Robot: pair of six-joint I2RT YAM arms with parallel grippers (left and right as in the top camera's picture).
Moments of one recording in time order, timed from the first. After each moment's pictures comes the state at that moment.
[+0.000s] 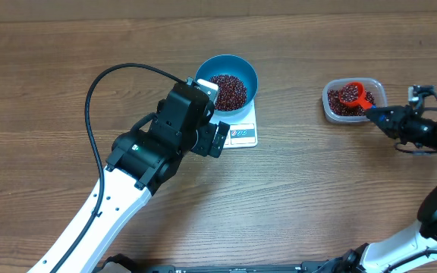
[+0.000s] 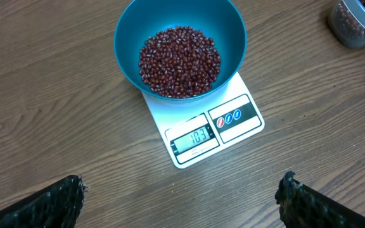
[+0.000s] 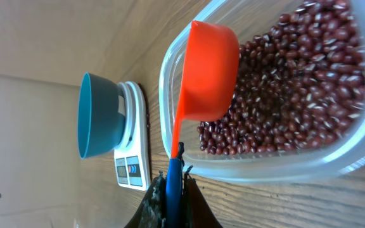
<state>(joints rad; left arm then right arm) -0.57 1.31 1.26 -0.81 -0.13 -0.13 -0.62 1.87 1.20 -0.74 -1.06 -0.19</state>
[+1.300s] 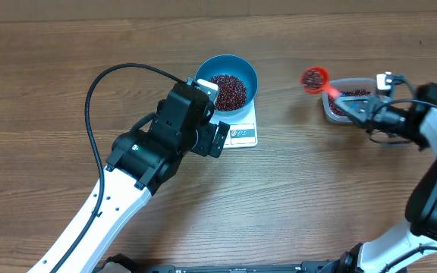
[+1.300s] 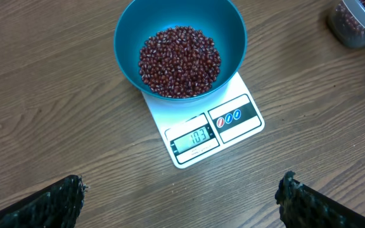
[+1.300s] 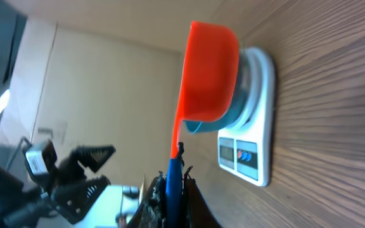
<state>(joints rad) -0.57 1.31 1.26 -0.81 -0.13 -0.13 -0.41 1.87 1.20 -0.82 -1.43 -0.18</state>
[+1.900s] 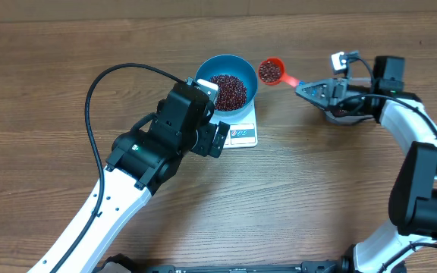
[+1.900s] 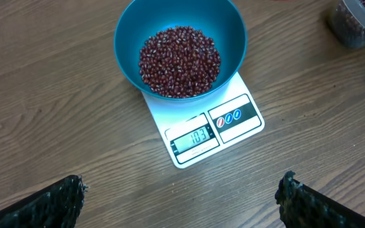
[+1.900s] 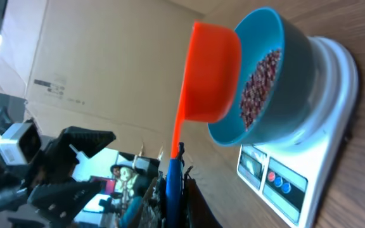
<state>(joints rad) -0.57 1.31 1.26 -0.81 -0.13 -0.13 -0.15 1.87 1.20 -0.28 -1.41 0.24</state>
